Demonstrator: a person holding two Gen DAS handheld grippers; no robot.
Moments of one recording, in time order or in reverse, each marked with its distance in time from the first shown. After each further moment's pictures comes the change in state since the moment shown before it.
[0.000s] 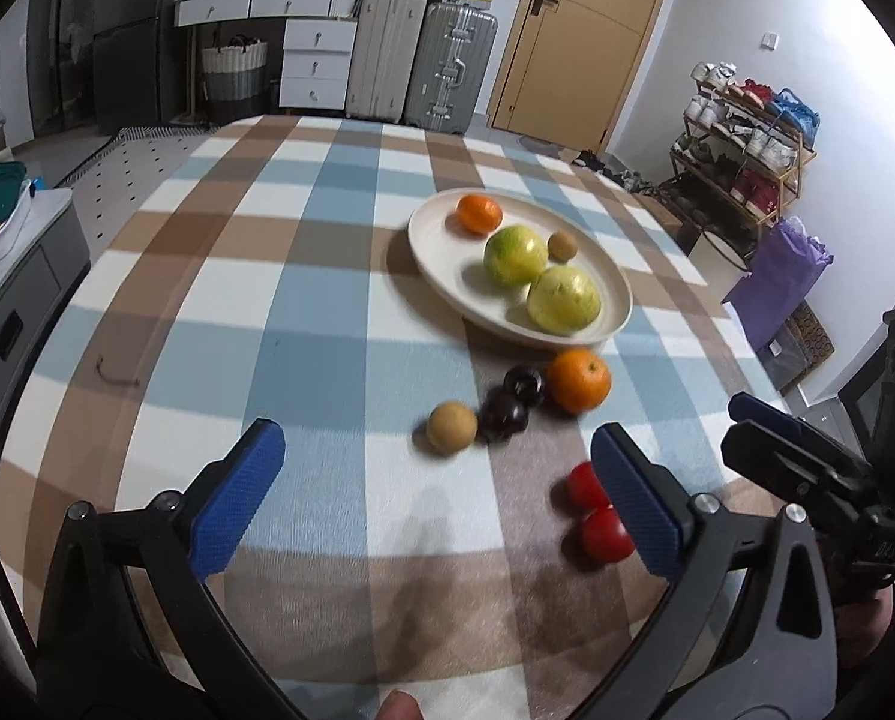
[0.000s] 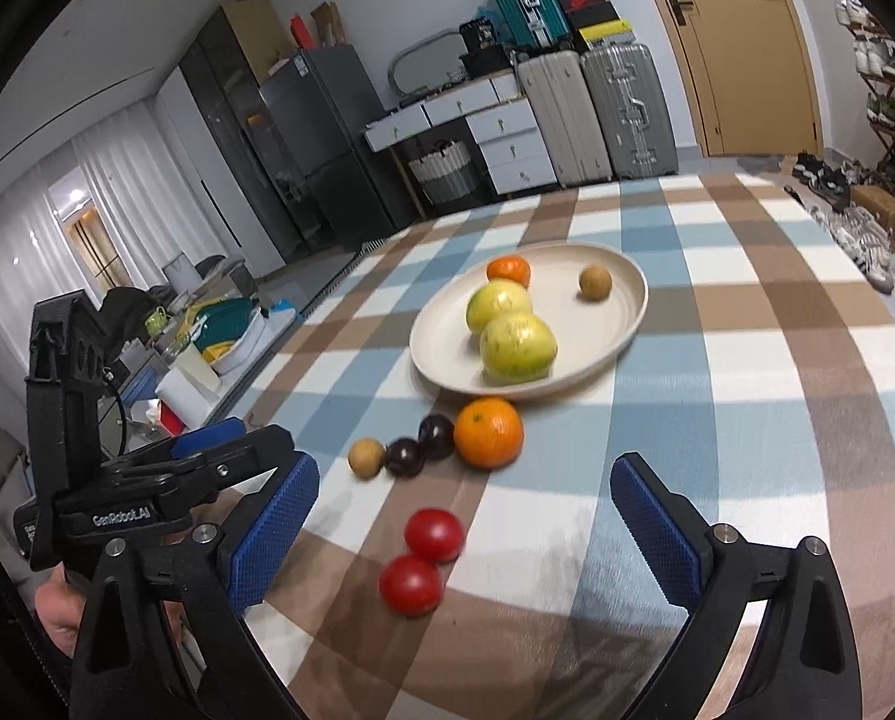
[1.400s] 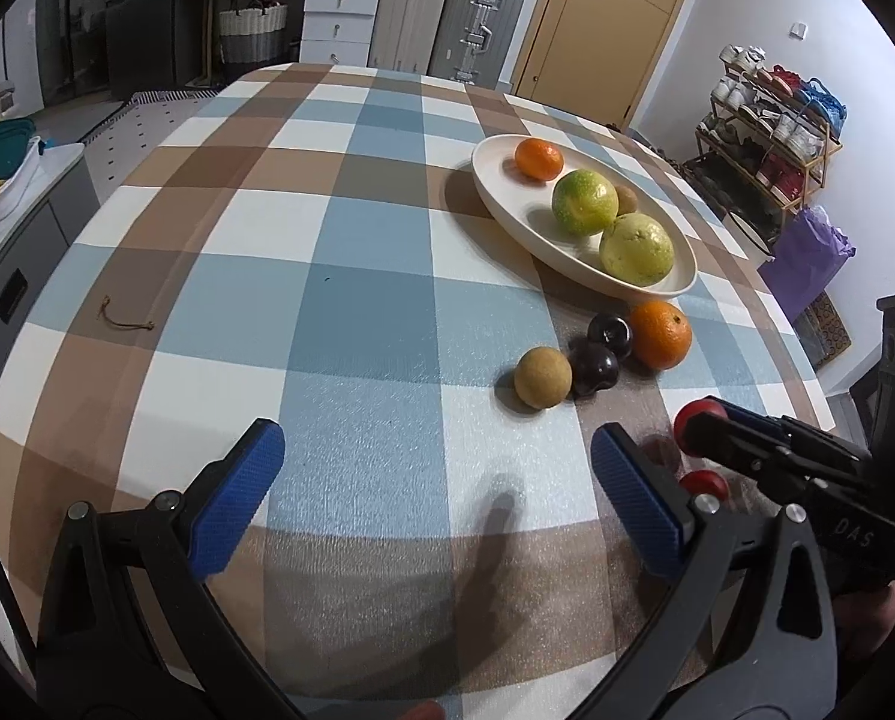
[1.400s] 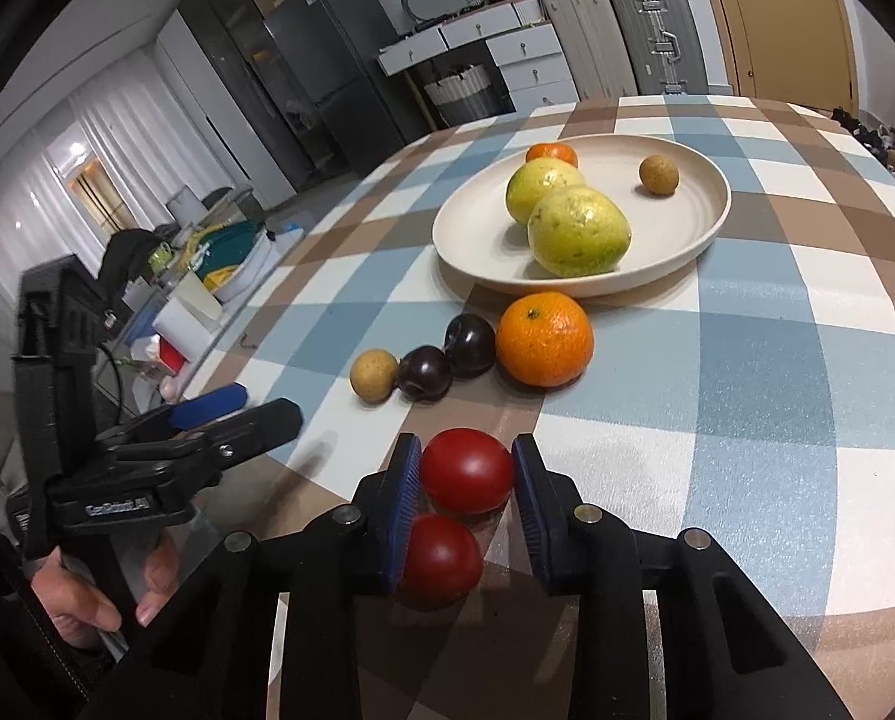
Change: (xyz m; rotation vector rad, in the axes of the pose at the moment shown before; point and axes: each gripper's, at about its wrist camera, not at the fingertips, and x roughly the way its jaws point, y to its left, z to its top) left arm 0.035 0.036 -0.015 -0.035 0.079 0.024; right arm 0.059 0.013 -0.022 -0.021 0.173 0.043
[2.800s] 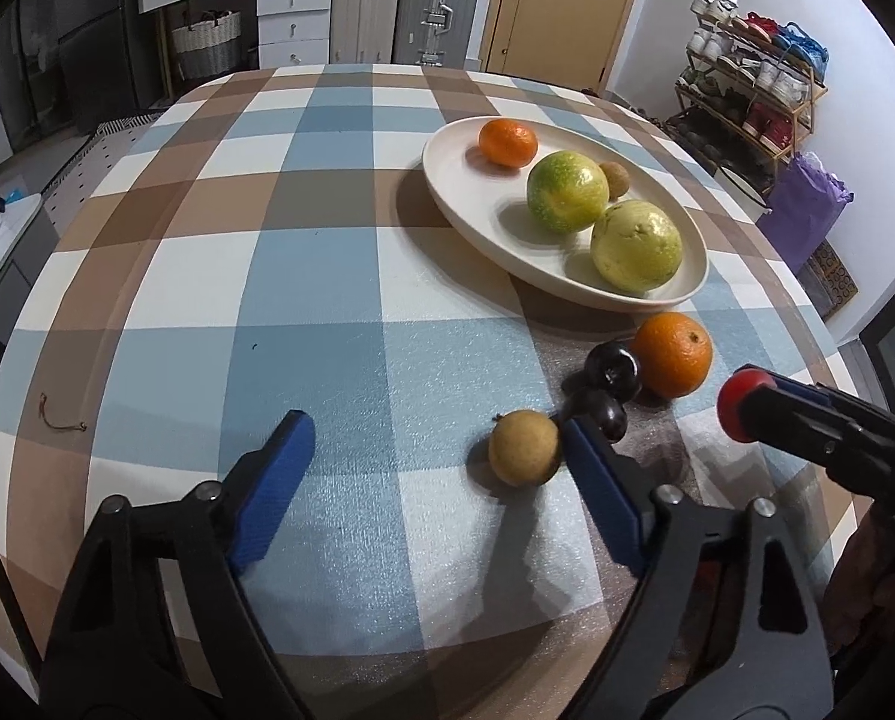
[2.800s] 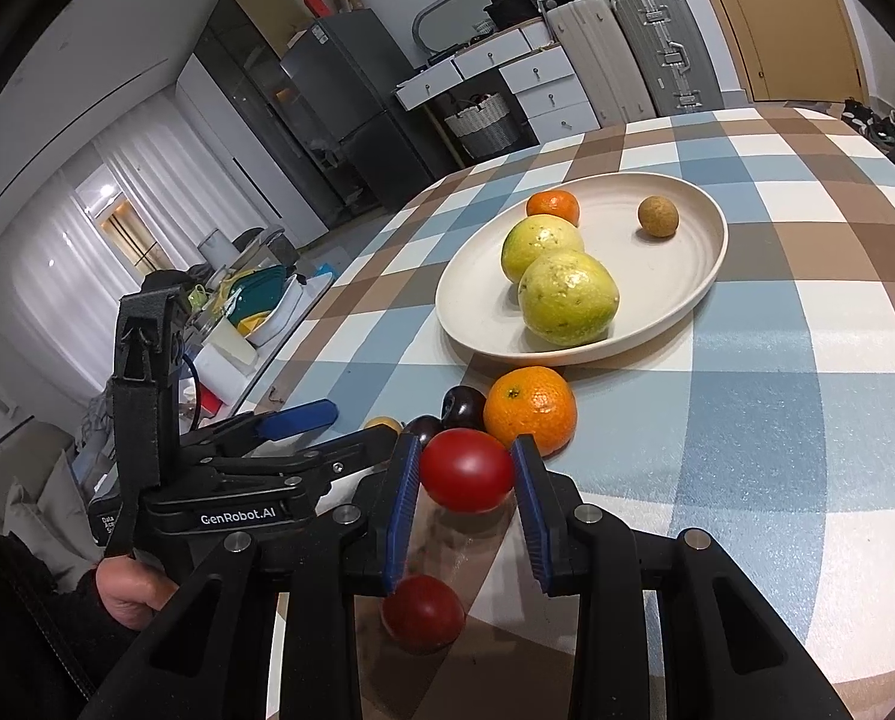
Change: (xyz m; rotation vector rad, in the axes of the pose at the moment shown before) left arm 0.044 -0.022 0.030 0.123 0.042 0.003; right arm -0.009 -0.022 0.018 0.039 -0.070 0.108
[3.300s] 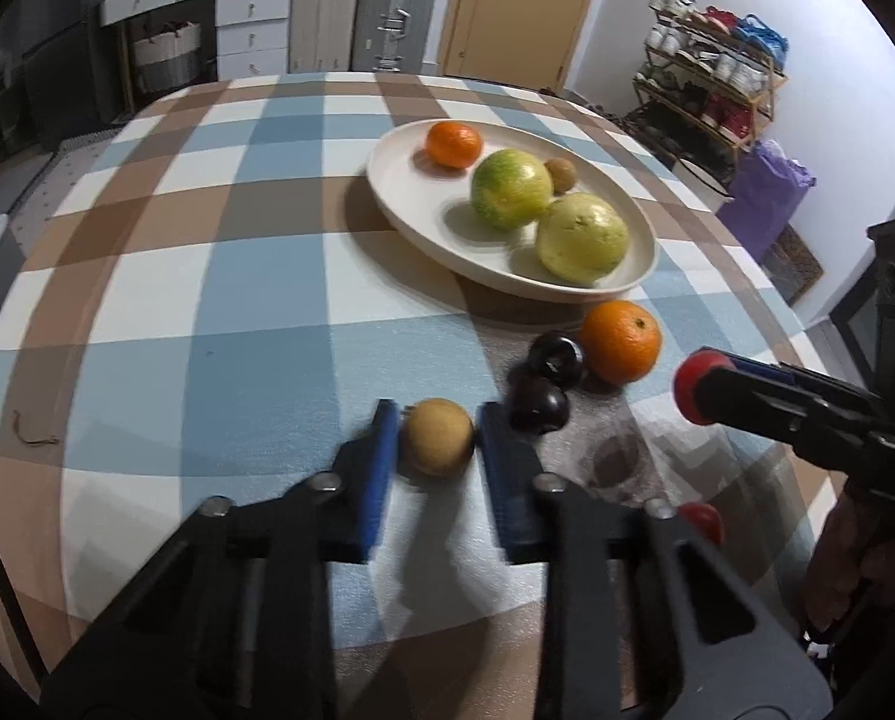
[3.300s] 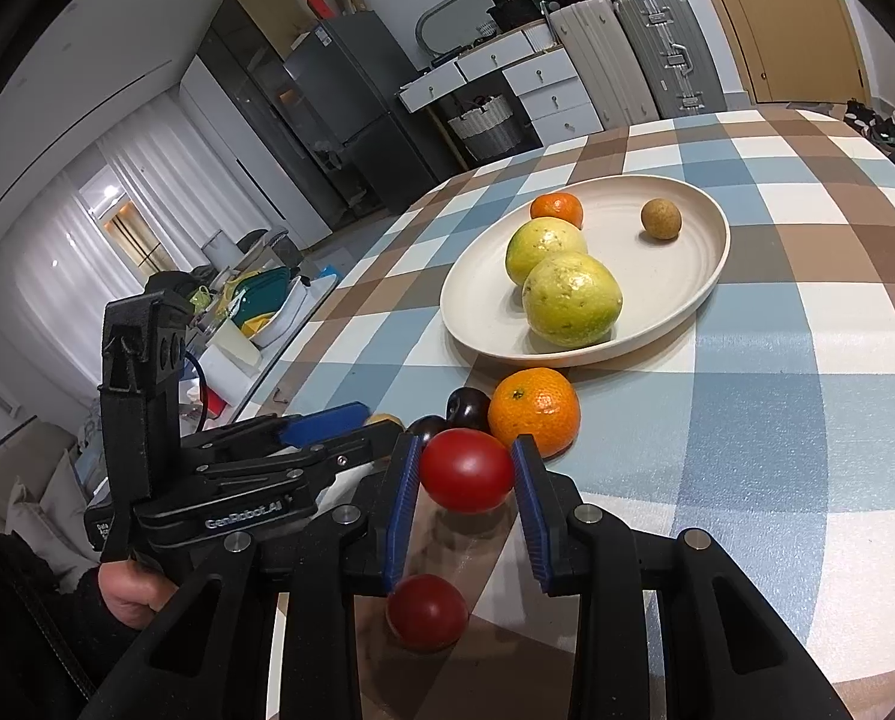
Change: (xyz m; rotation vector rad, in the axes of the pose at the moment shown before) left arm -0.006 -0.010 -0.005 0.052 -0.009 -0.098; right arm 0.001 0.001 0.001 -0.003 -0.007 0.005
